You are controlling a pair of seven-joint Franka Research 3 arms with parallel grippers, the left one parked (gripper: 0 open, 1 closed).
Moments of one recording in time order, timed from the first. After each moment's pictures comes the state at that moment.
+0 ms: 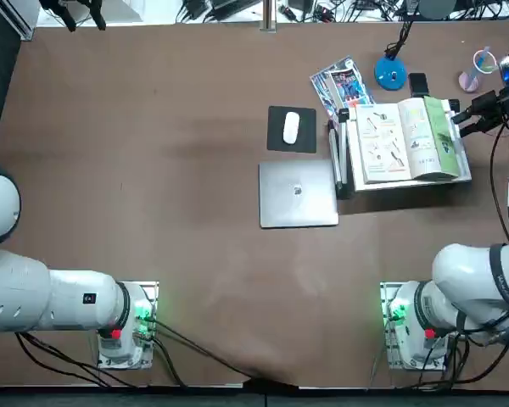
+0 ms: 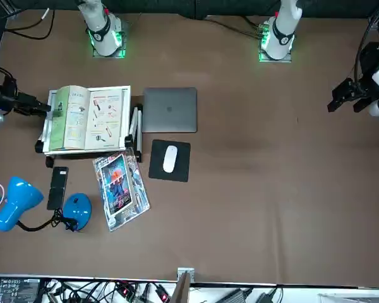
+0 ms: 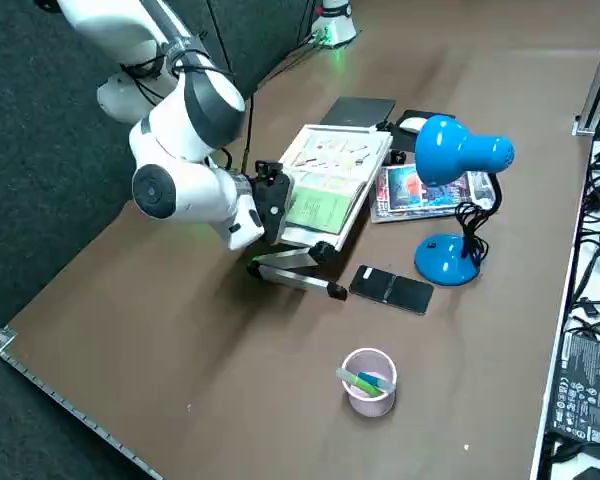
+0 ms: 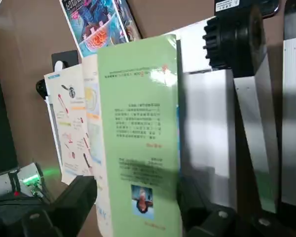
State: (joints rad) arm -0.62 0.25 0.00 -2.02 0.56 1.69 -0.83
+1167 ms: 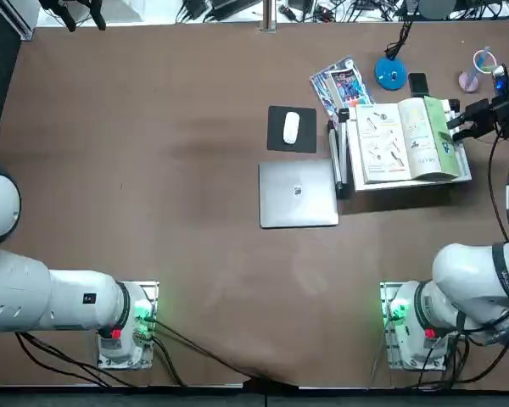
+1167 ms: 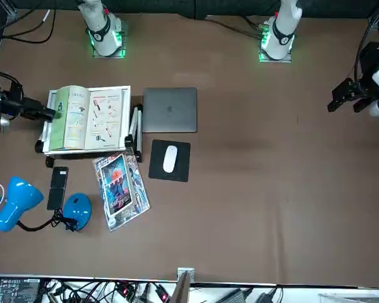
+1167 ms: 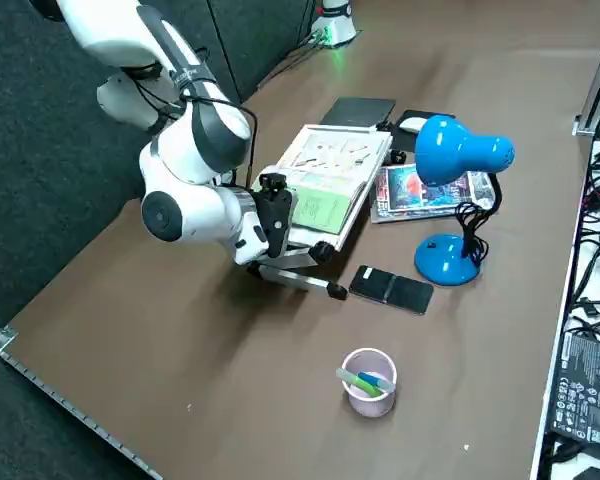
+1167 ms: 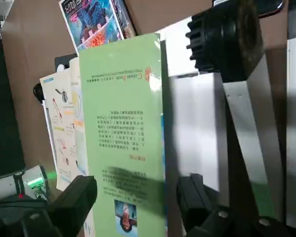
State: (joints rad) arm -0.63 0.31 0.00 -2.03 0.60 1.72 -0.89
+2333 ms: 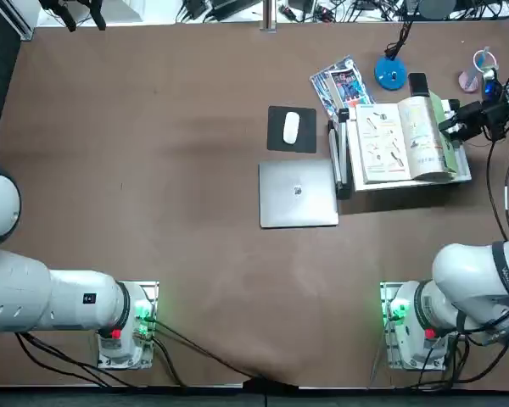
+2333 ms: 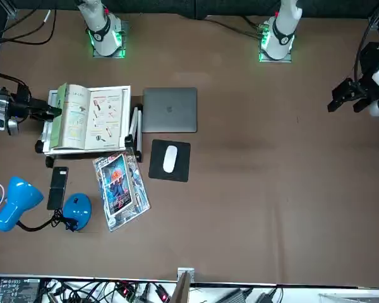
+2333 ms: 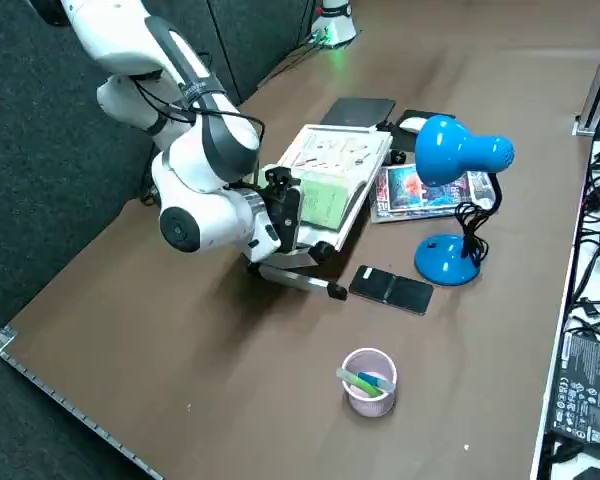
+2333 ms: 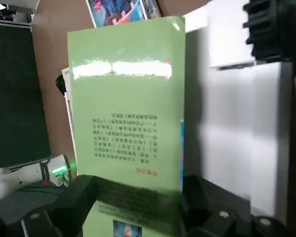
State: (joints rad) arm -0.63 0.35 0.01 -2.03 0.65 1.65 -0.92
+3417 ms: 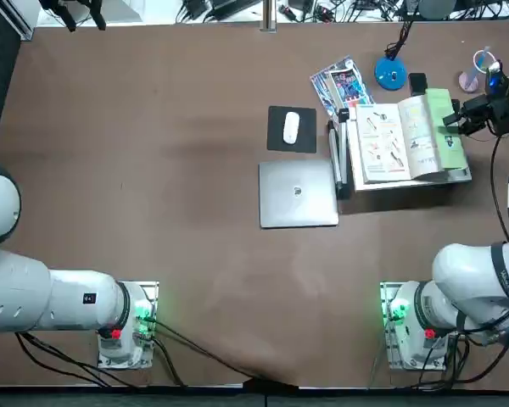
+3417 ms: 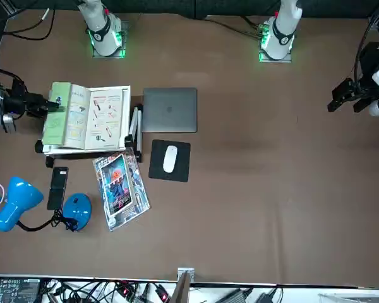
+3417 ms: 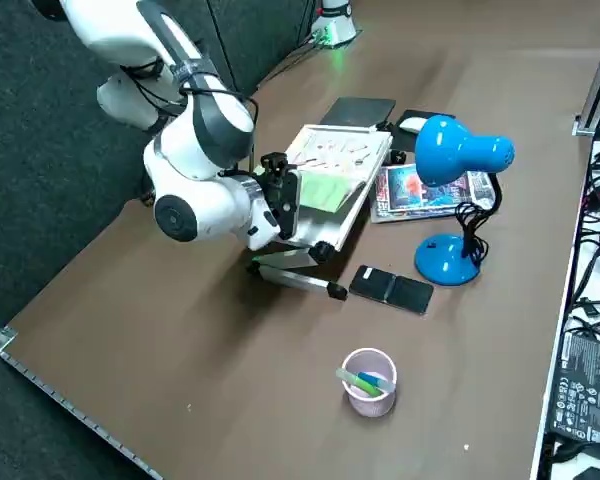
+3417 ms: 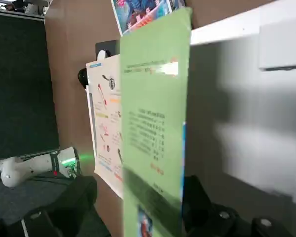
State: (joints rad) arm -0.63 0.30 0.01 -2.02 0.66 1.57 -0.93
